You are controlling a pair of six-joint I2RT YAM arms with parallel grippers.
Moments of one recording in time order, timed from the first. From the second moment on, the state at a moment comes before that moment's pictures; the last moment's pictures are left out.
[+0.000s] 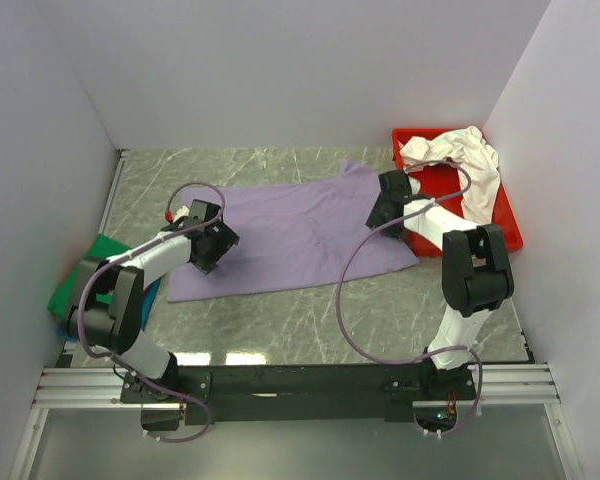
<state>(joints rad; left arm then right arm) -0.28 1.55 0.87 -0.33 -0.15 -1.10 0.23 1.81 1.22 -0.42 0.17 0.61</state>
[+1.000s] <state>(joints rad) -0.28 1.40 0.67 -0.26 -0.19 -1.14 0.22 1.13 0.44 -0.27 0.10 0.96</state>
